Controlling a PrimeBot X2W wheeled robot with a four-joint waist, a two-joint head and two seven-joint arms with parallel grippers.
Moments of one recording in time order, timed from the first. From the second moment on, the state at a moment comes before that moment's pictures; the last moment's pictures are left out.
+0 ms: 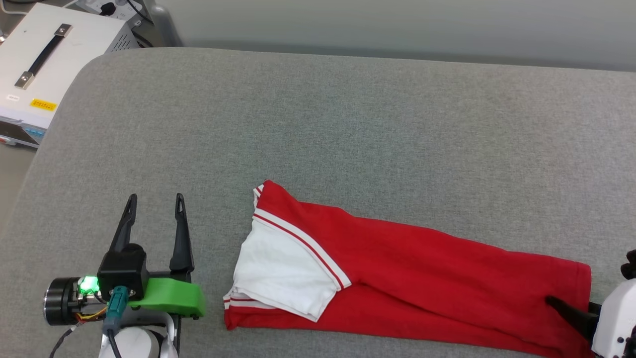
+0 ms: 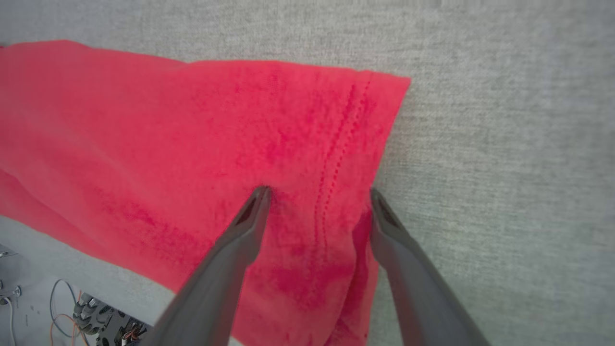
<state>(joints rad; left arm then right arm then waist) -0.10 0.40 -0.32 0.01 -0.32 0.35 -0.26 -0.01 -0.57 0.13 0.17 0.90 0.13 0.59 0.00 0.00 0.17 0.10</state>
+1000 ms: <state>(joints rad) 0.05 0.16 -0.06 -0.02 -0.03 0.17 -0.26 -0.11 -0.63 0.32 0.29 1.00 0.13 0.35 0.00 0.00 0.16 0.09</state>
